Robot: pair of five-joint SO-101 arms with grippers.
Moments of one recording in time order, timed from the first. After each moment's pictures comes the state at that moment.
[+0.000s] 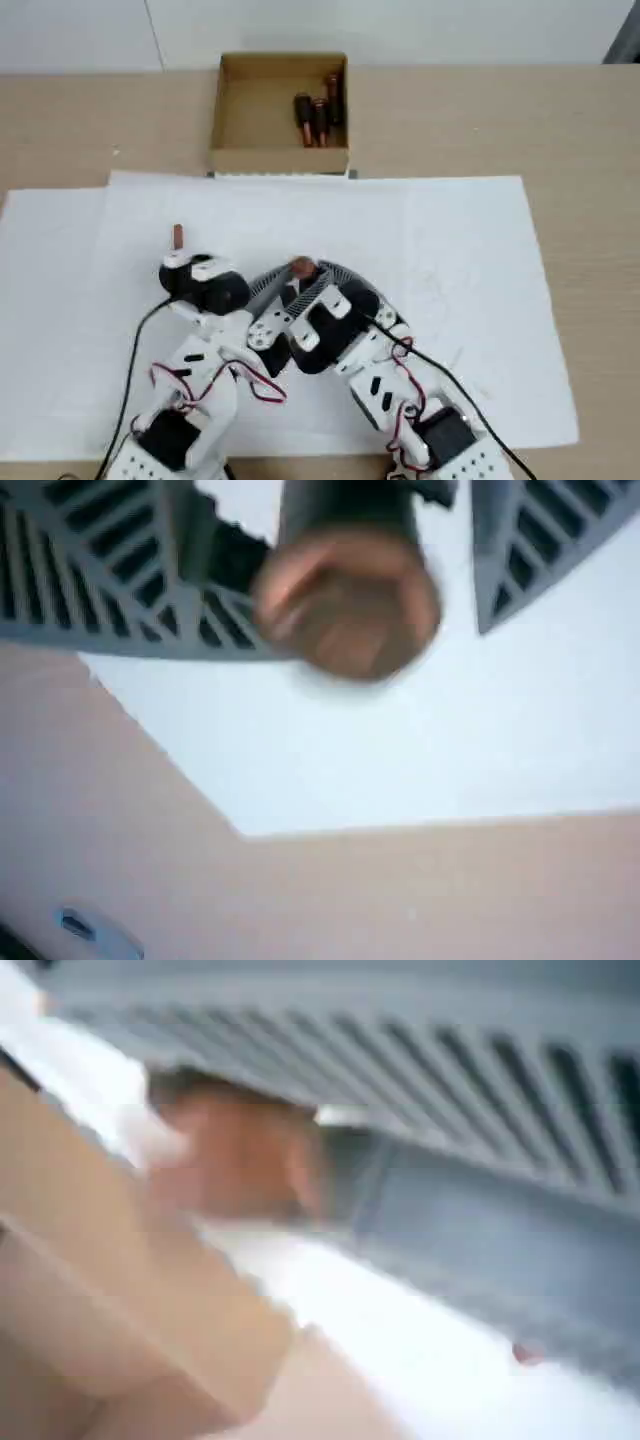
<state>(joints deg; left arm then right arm) 29.3 -103.1 96.3 31.3 26.5 -37.1 -102.2 95.6 25.9 20.9</state>
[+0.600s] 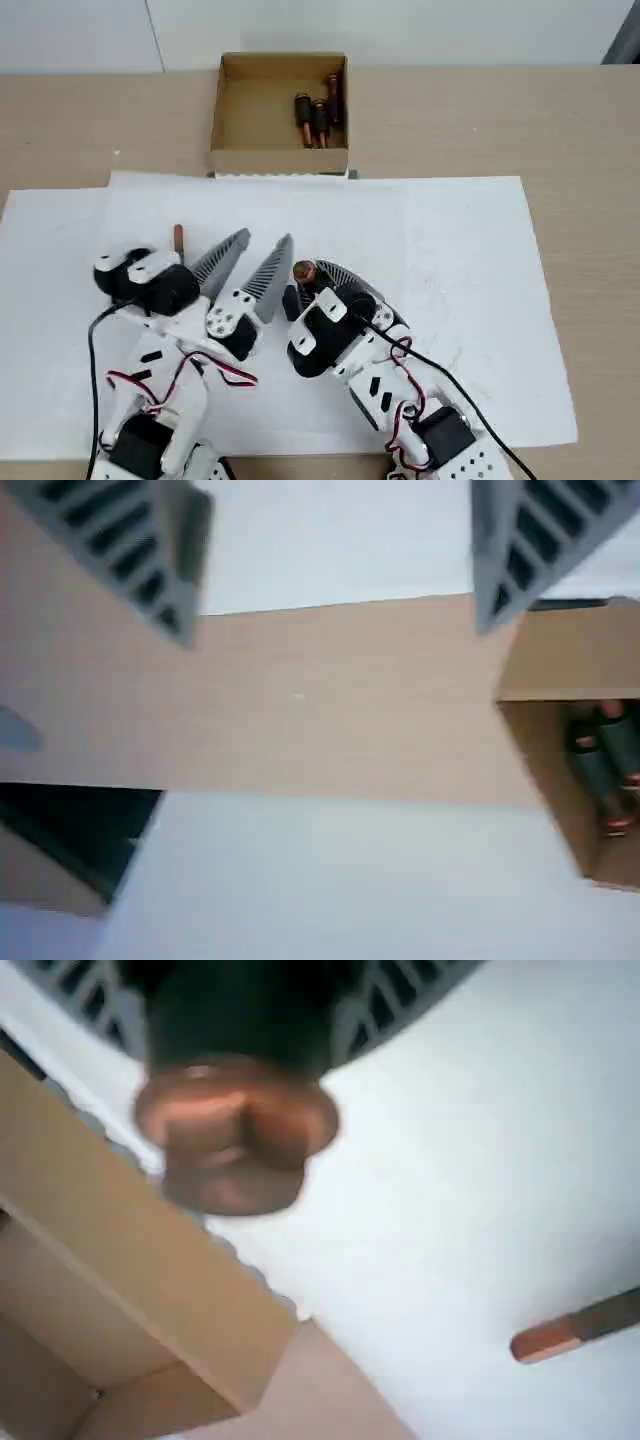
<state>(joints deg) 18.3 -102.5 82.2 37.1 22.6 -36.8 -102.3 95.6 25.8 21.4</state>
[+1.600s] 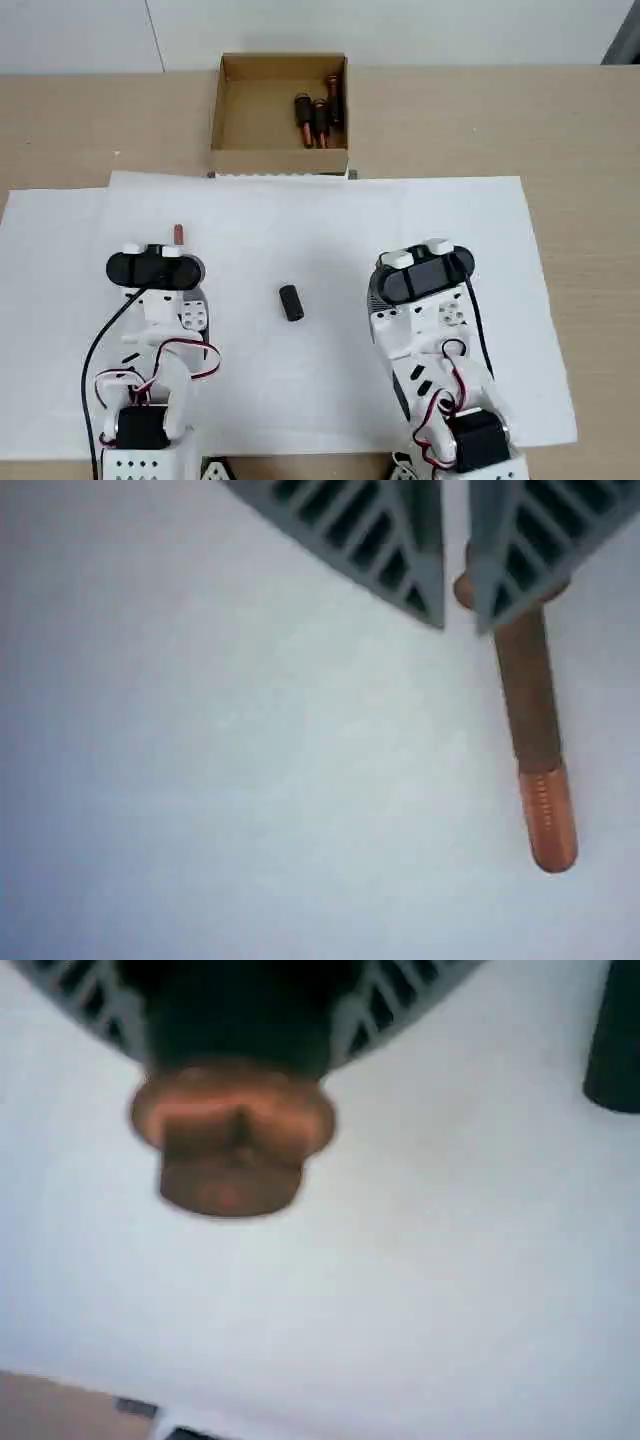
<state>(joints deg) -4.0 -102.5 96.6 49.7 0.2 -19.1 -99.5 78.9 55.6 -0.2</state>
